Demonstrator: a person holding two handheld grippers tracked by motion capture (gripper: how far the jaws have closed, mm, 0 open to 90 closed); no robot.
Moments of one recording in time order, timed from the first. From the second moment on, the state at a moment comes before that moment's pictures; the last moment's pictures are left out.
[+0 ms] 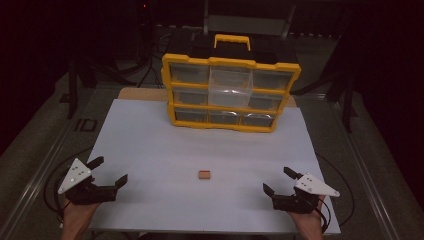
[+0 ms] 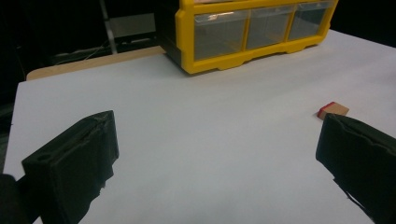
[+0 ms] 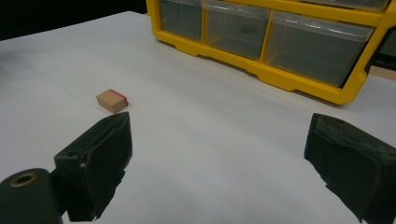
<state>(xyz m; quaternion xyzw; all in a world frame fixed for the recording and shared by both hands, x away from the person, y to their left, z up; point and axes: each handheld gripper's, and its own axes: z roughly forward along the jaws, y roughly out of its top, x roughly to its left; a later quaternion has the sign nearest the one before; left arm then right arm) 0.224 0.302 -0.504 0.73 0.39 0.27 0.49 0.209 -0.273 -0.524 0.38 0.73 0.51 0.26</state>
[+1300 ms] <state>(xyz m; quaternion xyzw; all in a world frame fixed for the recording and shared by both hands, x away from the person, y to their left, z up) 0.232 0.280 -0.490 0.77 0.36 0.26 0.47 0.208 -0.270 -0.531 0.38 0.73 0.51 0.26</state>
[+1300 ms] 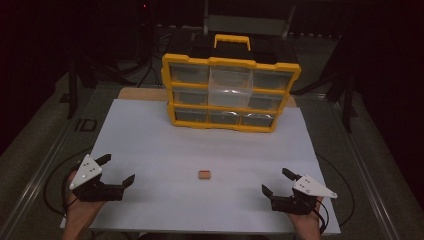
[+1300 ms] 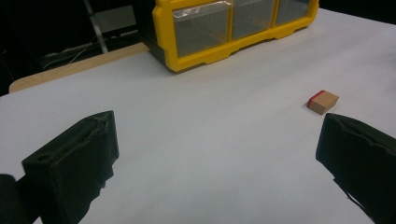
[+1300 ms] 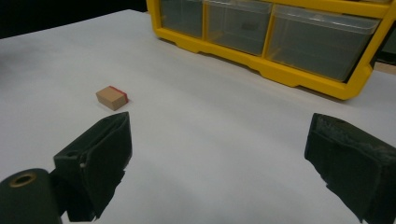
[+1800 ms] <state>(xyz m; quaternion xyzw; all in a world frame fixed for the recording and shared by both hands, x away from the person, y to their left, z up) 0.253 0.258 -0.485 0.79 0.33 0.25 0.45 0.209 -0.270 -0.532 0.38 0.73 0.51 0.25</state>
